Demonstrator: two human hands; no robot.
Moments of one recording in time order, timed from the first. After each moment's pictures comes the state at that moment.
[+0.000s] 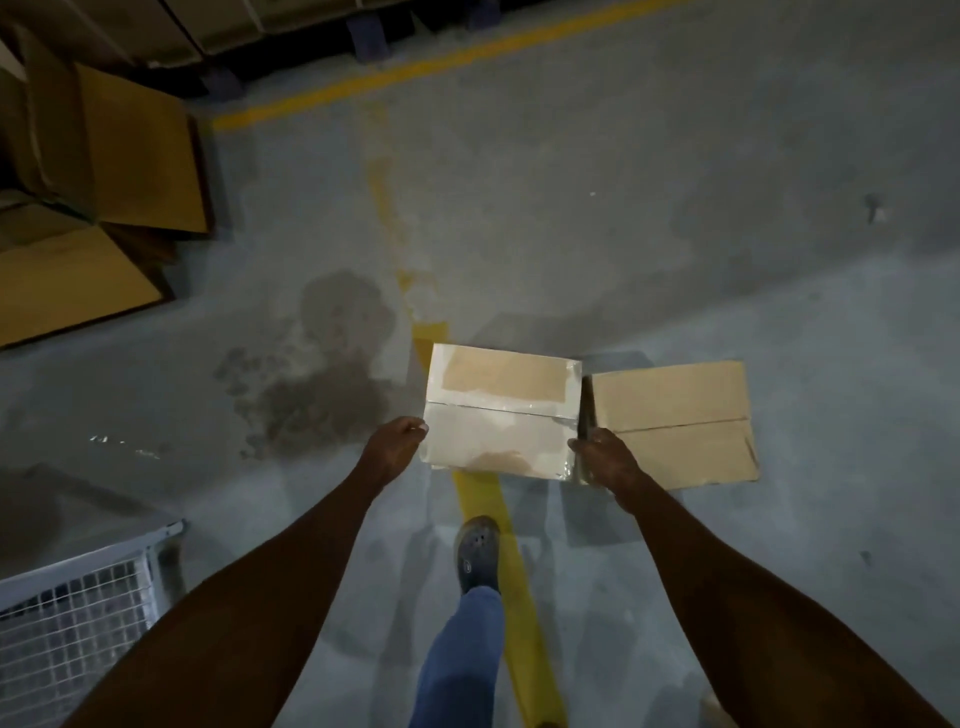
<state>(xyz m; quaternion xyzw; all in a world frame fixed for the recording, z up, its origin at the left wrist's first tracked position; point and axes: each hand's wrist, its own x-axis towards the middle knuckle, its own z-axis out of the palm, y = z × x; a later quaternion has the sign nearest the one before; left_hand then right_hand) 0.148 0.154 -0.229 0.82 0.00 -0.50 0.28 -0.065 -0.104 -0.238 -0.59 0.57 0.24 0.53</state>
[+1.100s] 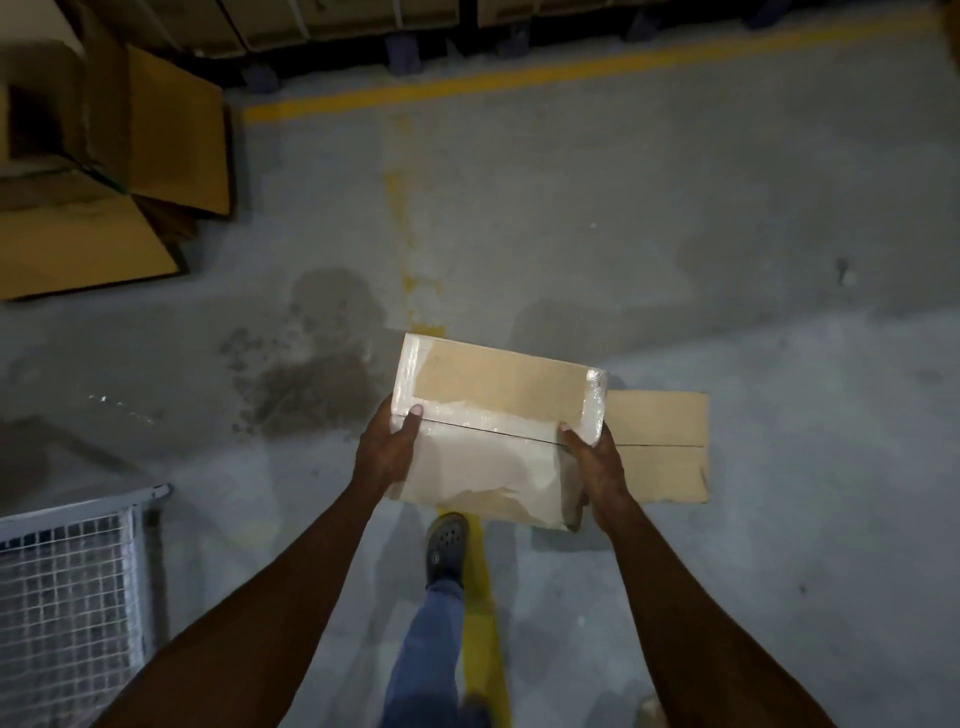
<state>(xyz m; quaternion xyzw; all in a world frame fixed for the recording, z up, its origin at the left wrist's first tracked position) 0.103 0.146 -0.148 0.84 0.08 -0.35 0.41 -0.062 -0.094 -0.120 -0.57 0.57 0.04 0.60</state>
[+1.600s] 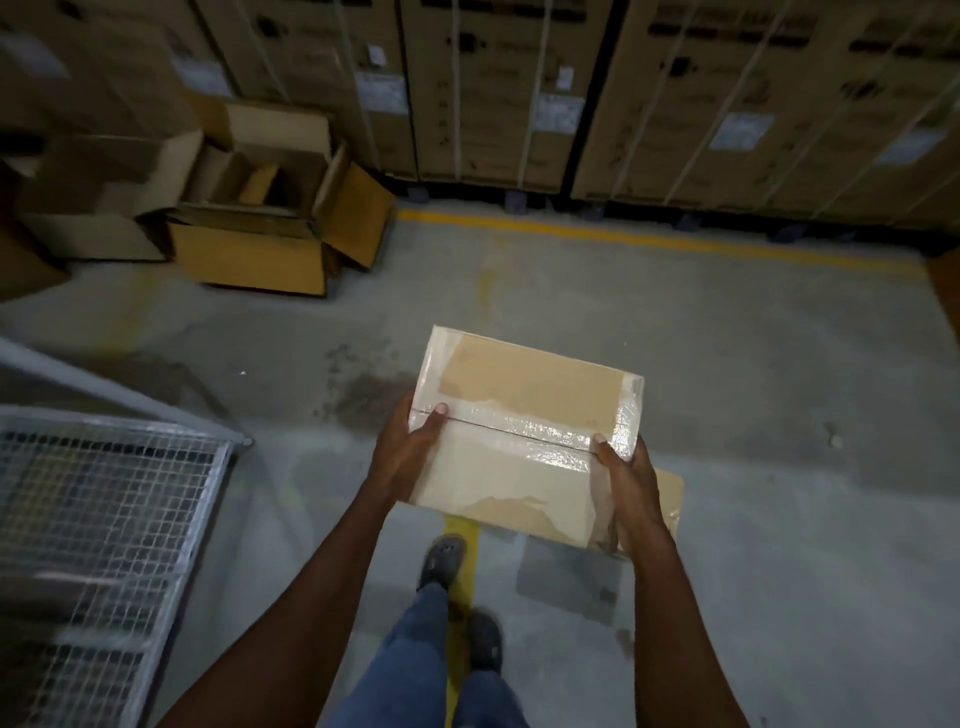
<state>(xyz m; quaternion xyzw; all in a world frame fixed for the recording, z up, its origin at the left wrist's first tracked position) -0.030 0.225 0.132 0.78 0.10 -0.21 0.59 -0.140 -0.048 0.151 -0.65 0.41 -0.02 0.64</state>
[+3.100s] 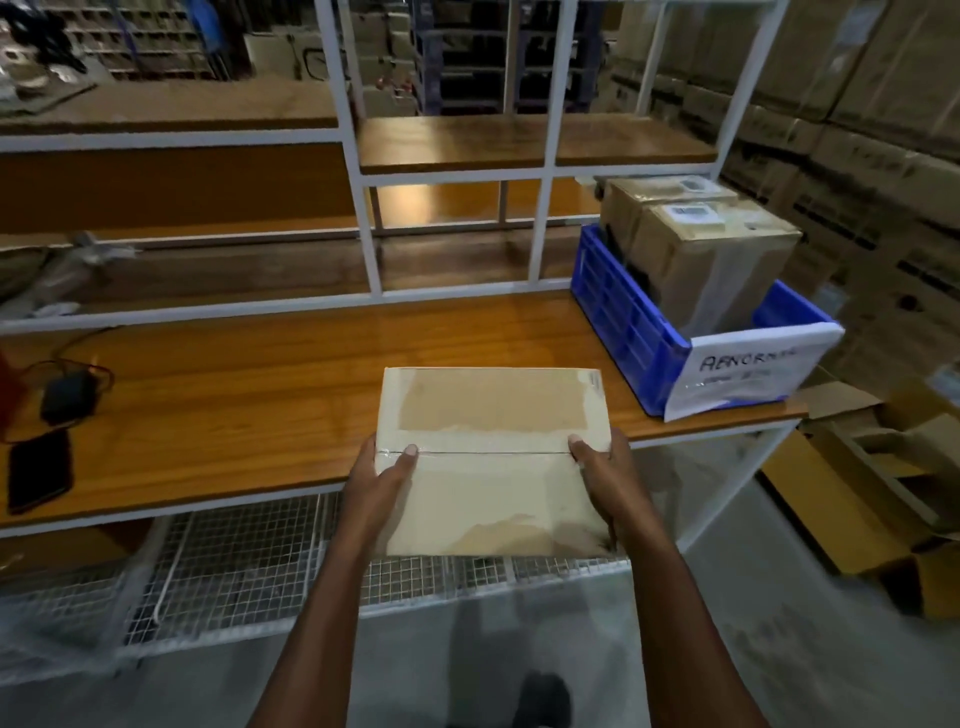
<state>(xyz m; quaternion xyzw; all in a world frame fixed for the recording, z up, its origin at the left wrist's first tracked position) -0.540 0.888 0.292 0.53 0.49 0.35 0.60 -0.277 0.758 0.325 -0.74 -0.24 0.33 0.53</state>
